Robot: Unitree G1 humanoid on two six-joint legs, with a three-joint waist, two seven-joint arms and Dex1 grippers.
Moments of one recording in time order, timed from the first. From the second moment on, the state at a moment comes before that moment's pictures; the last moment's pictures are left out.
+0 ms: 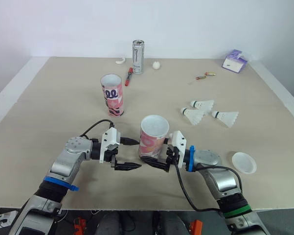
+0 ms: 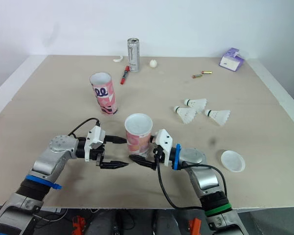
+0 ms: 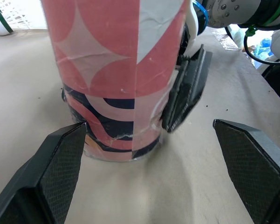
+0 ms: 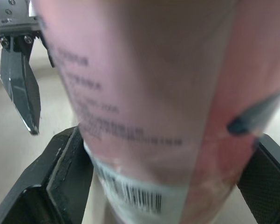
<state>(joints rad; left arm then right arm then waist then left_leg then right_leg) -0.42 0.48 -0.20 0.13 -0.33 0.13 -1.29 -0.31 -0.36 0.20 0.04 0.26 0.12 0.99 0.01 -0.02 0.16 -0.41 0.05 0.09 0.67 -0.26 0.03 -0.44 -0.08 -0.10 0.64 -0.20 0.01</state>
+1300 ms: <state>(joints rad) -0.43 0.43 -0.22 0.10 -0.33 0.13 -1.29 0.07 -0.36 -0.61 -0.33 0.50 0.31 0.36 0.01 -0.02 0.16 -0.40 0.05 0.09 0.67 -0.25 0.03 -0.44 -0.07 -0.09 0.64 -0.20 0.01</state>
